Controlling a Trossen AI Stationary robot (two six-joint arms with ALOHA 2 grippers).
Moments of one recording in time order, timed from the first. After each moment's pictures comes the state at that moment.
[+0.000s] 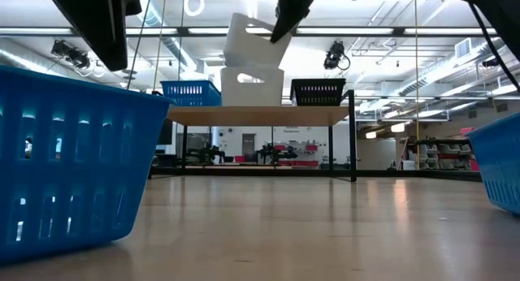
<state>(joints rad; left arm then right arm) -0.65 1.92 1.56 -0.91 -0.28 -0.94 -0.34 1.96 2.31 -1.30 -0.03 -0.47</state>
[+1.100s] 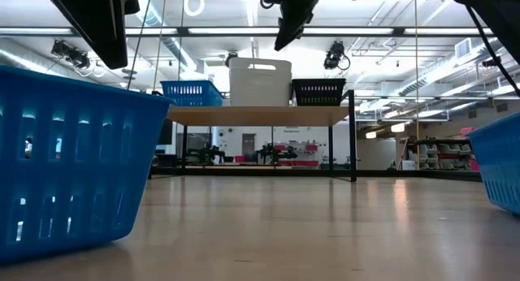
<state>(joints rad) -0.65 1.92 1.56 -0.90 -0.29 -0.96 -0.36 1.98 2.31 -1.37 -0.15 -0.36</state>
